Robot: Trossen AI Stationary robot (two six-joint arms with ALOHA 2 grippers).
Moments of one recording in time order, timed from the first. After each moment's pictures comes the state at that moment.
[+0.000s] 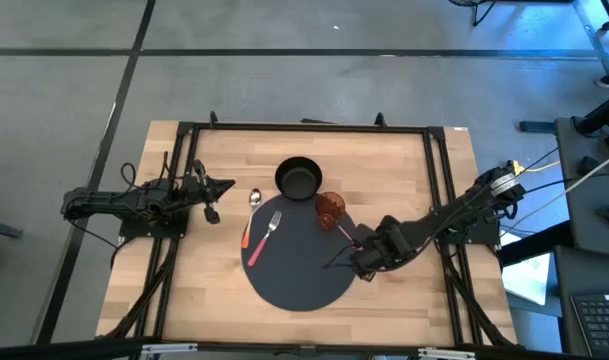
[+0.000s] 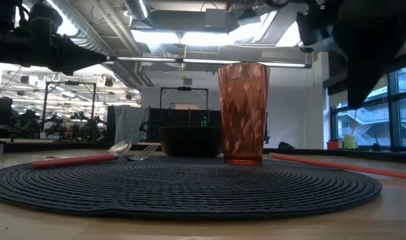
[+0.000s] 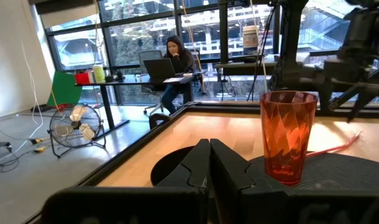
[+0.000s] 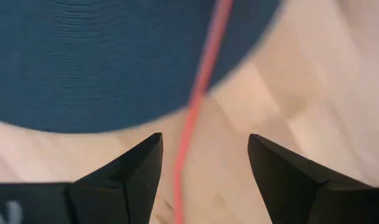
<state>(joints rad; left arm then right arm) -0.01 0.00 0.01 0.07 -0.40 0.09 0.46 1.62 1.18 -1.01 0.24 1.01</state>
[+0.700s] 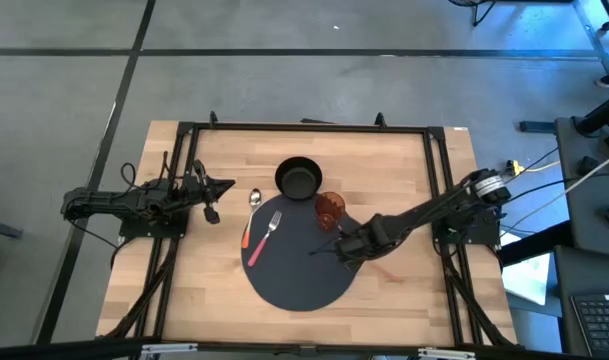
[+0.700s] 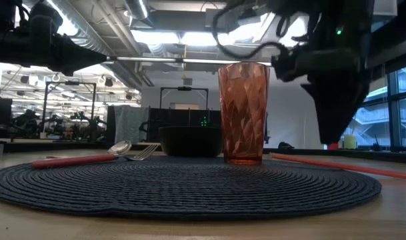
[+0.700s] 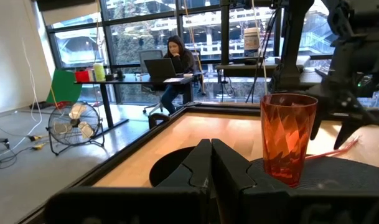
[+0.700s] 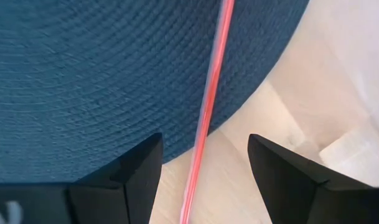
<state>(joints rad) -0.01 0.00 0.01 0.07 -0.40 0.06 0.34 1.74 1.14 -0.88 0.16 1.01</state>
